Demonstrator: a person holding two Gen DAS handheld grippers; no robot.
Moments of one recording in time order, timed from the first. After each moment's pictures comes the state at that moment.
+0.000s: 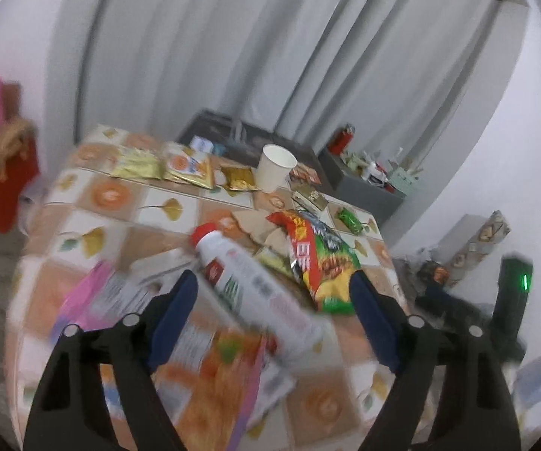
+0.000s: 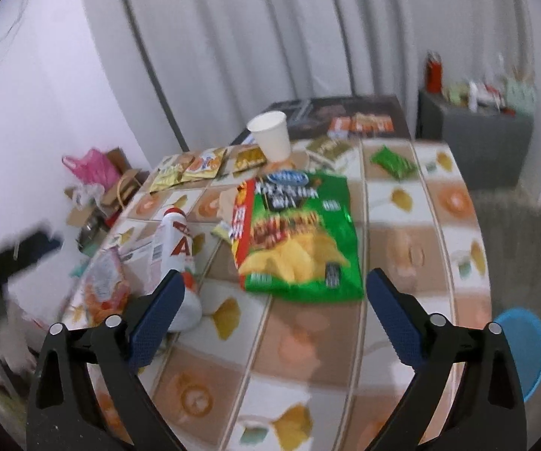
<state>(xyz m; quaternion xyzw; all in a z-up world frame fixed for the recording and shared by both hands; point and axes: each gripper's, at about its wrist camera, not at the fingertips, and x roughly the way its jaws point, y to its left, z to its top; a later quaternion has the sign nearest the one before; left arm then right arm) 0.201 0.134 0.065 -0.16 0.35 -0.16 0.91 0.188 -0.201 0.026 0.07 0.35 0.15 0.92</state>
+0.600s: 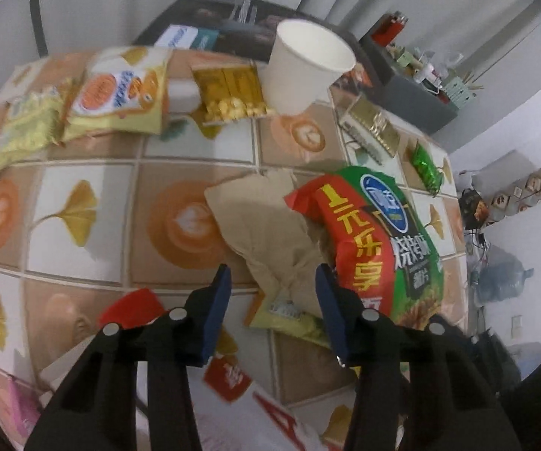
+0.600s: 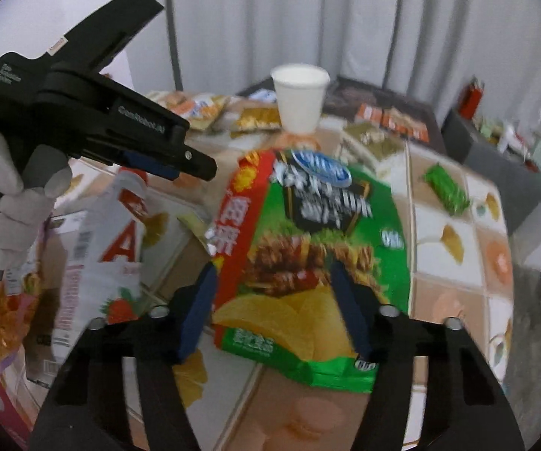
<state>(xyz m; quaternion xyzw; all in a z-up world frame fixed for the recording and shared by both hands) 0.400 0.050 -0.029 -0.10 0.57 -0.15 0.80 0.277 -0.140 -0.032 -0.05 0.41 0.14 0.90</state>
